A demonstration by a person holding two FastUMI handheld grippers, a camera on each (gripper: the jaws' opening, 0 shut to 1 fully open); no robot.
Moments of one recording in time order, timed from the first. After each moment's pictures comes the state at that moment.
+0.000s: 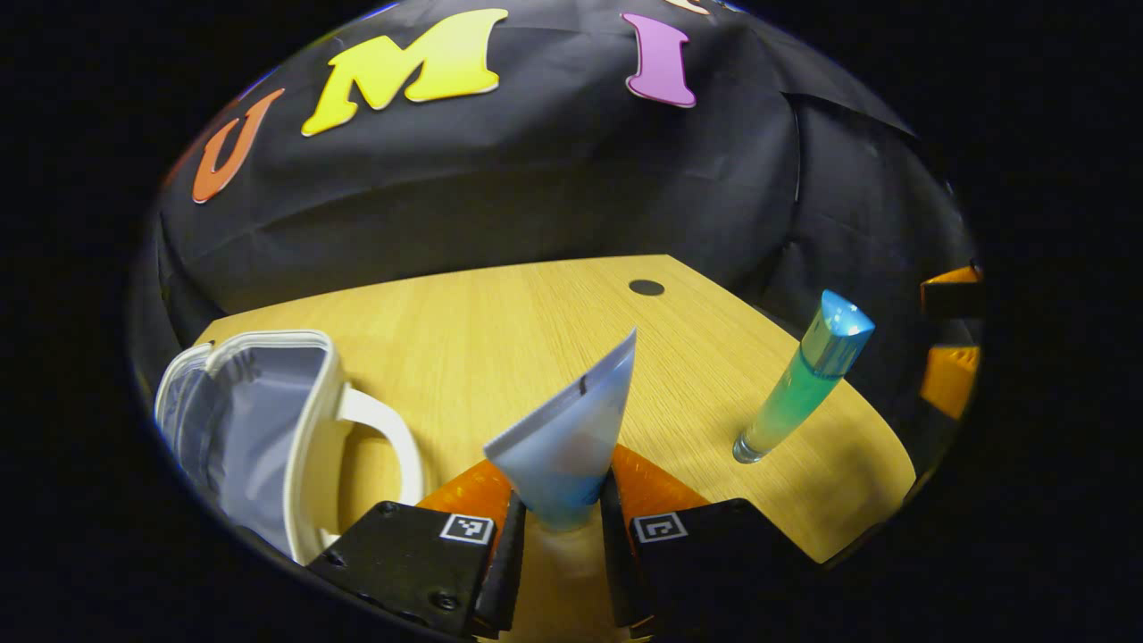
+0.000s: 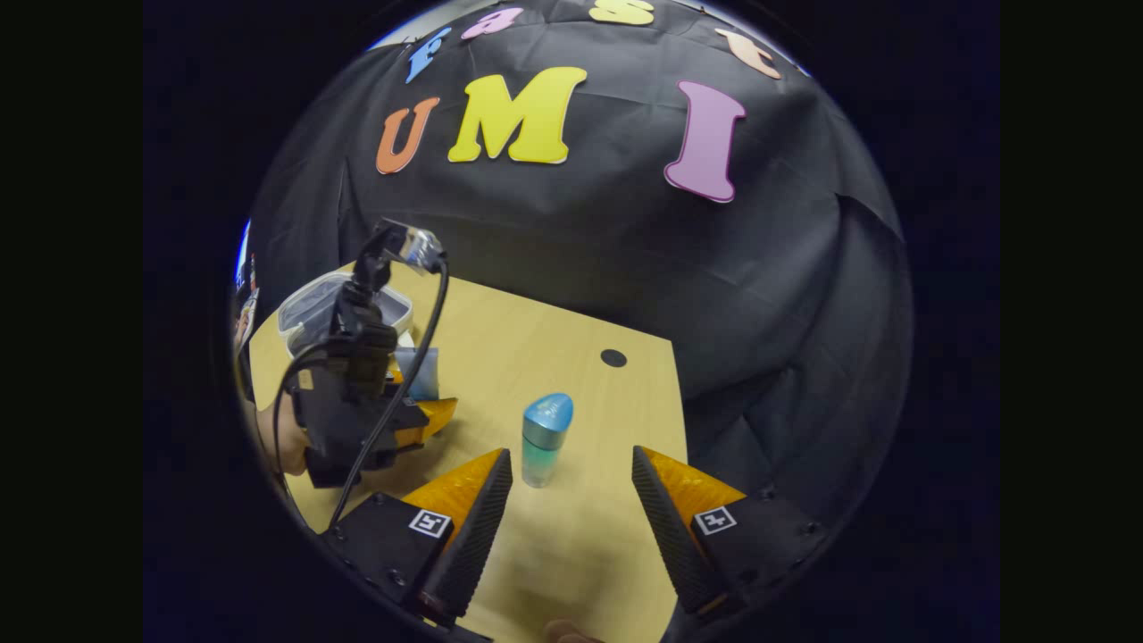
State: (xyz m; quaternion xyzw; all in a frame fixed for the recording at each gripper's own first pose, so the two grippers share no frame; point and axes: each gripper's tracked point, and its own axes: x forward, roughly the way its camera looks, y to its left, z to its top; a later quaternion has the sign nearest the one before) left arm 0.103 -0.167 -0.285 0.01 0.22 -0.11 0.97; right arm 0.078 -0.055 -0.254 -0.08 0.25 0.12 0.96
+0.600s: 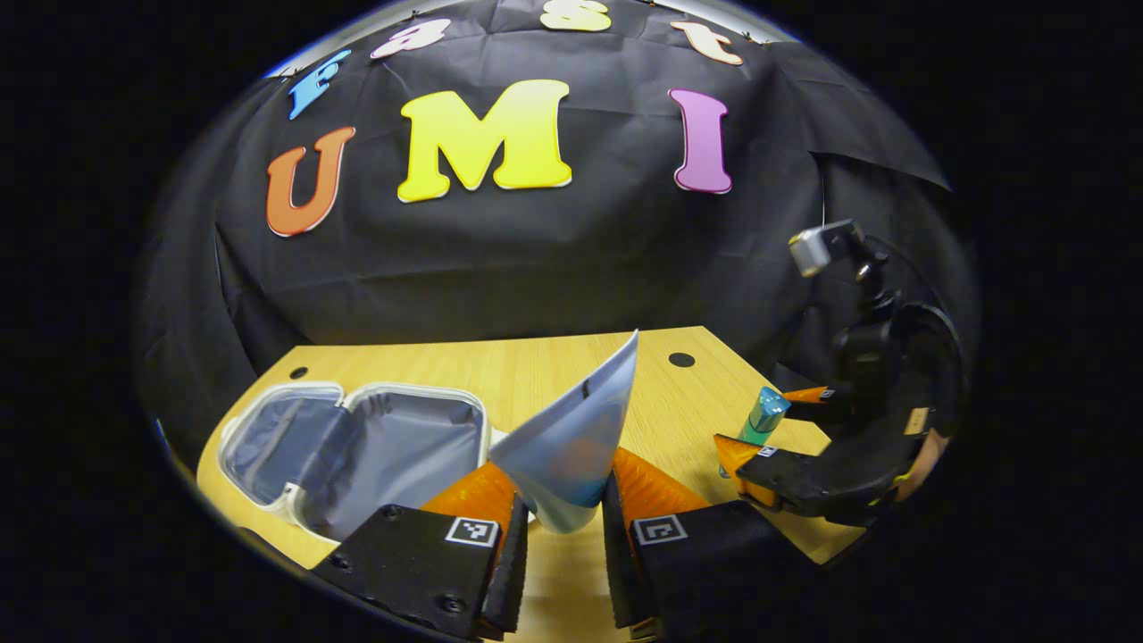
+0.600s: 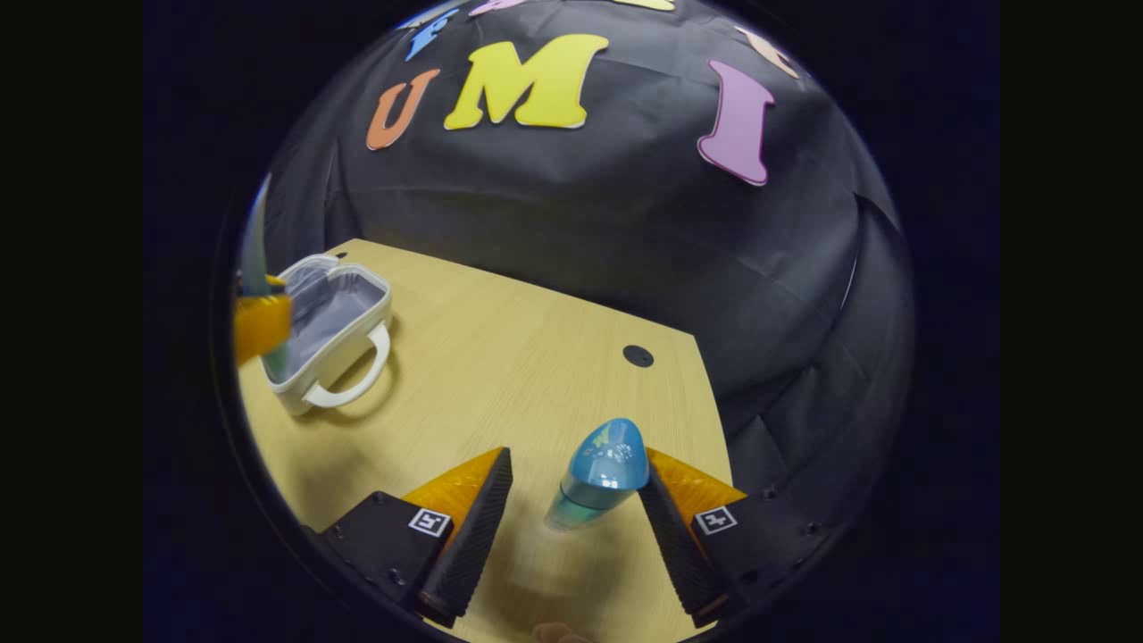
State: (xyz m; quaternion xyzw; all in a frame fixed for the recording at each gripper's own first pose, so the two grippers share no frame) left arm 0.016 -0.090 -0.159 0.00 0.17 -0.07 0.98; right arm 0.142 -0.014 -0.310 -0.07 0.28 0.08 0.95
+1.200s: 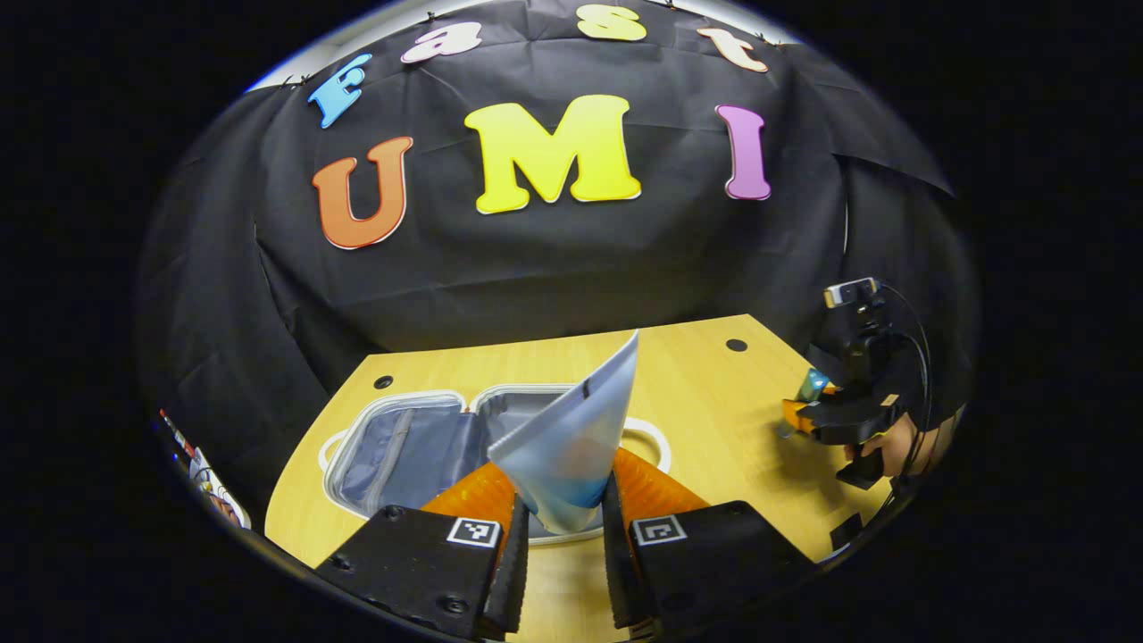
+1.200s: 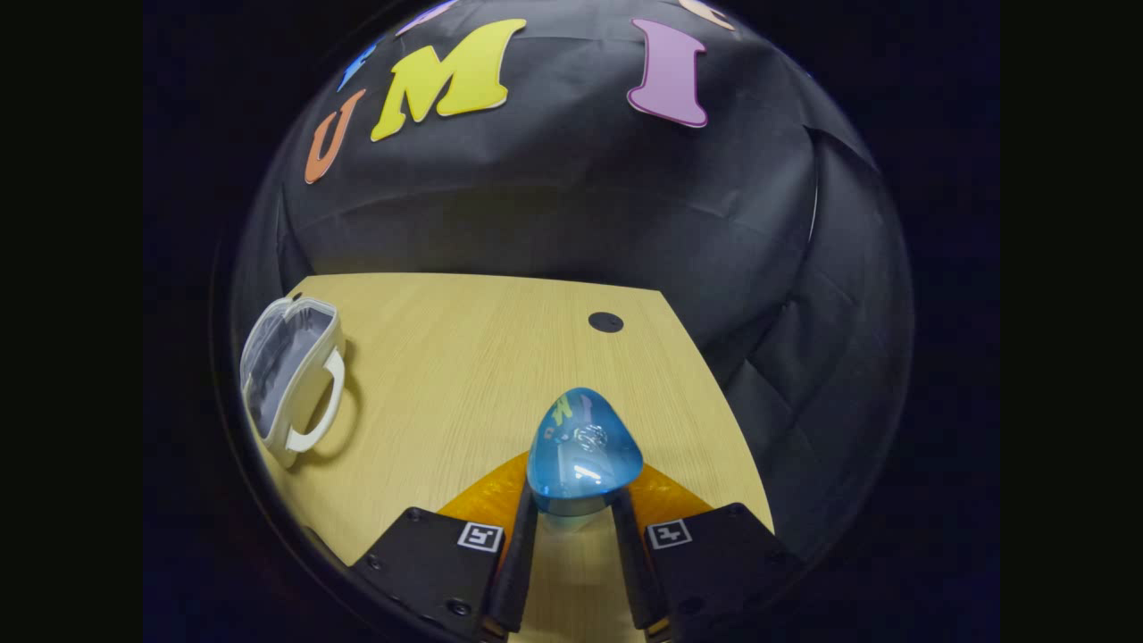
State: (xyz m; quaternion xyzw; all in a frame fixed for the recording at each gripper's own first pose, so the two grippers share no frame) left arm -0.020 0.051 -0.130 0.03 0.21 -0.03 0.98; right arm 0.142 -0.027 -0.336 -0.01 0.31 -0.01 0.95
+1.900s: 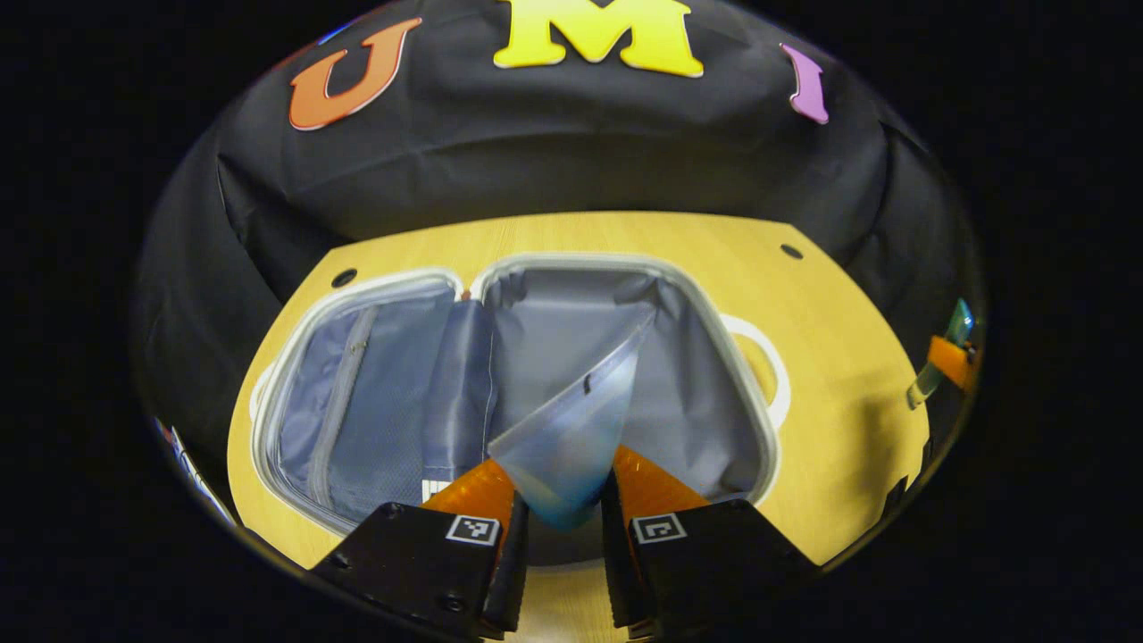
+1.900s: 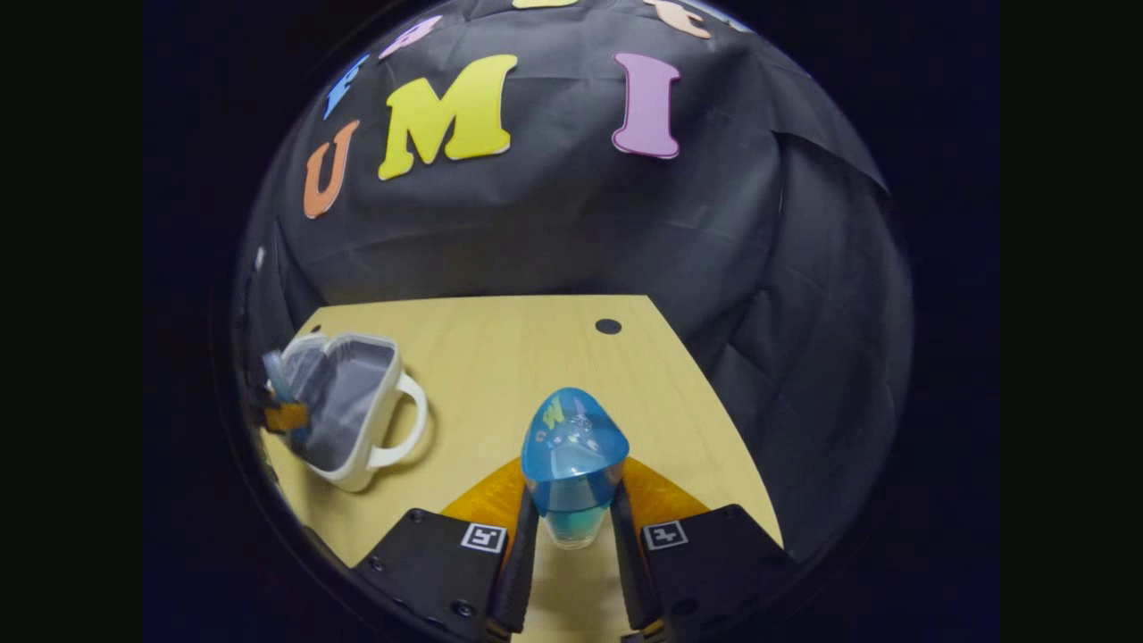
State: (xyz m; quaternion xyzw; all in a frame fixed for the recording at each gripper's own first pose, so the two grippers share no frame) left arm 0.040 0.105 -0.307 0.00 0.40 -0.05 0.91; right arm 0.045 0.033 -0.237 0.06 0.30 -0.03 0.95
